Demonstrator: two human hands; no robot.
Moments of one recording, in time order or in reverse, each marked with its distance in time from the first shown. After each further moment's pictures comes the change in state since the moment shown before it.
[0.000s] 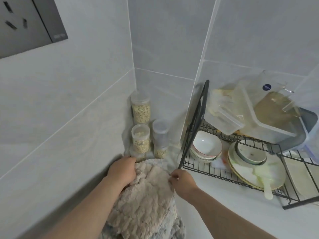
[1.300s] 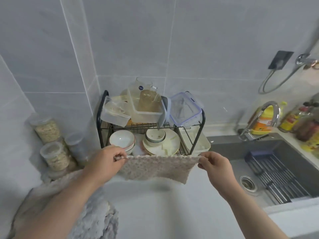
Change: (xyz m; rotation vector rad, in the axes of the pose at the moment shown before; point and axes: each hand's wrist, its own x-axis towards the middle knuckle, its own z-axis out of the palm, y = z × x) left_hand -0.114 0.199 -0.068 -0.481 0.168 0.581; right_hand -0.262 0.154 -0.198 0.569 0.828 0.031
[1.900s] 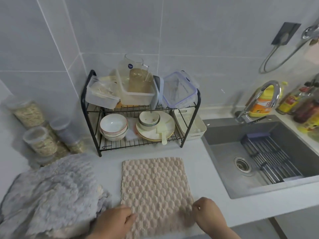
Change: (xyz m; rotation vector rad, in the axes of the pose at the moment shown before) left_hand -0.127 -0.068 0.150 0.328 -0.600 -0.070; right_hand -0.072 0.176 0.010 -0.845 -0.361 0.118
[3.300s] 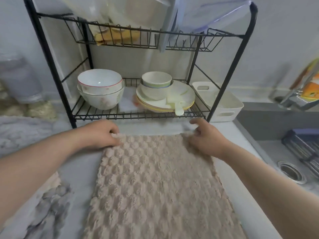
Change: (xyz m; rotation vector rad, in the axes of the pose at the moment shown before) left_hand 0.201 -0.066 -0.058 0.062 0.247 -0.096; right_hand 0.217 -0.049 0.001 0.252 0.175 -0.350
